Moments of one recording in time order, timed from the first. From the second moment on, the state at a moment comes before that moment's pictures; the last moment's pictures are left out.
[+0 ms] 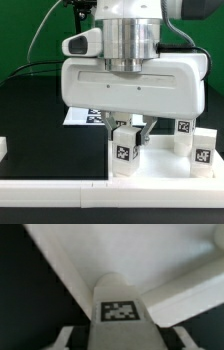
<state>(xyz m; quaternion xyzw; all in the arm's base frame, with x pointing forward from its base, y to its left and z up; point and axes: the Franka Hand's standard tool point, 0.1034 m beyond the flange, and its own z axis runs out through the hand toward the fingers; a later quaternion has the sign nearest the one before) 0.631 0.004 0.075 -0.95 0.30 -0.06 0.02</state>
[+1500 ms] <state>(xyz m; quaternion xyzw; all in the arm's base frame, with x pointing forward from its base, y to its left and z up) 0.624 -0.005 0.076 -0.95 0.31 -0.04 0.04</state>
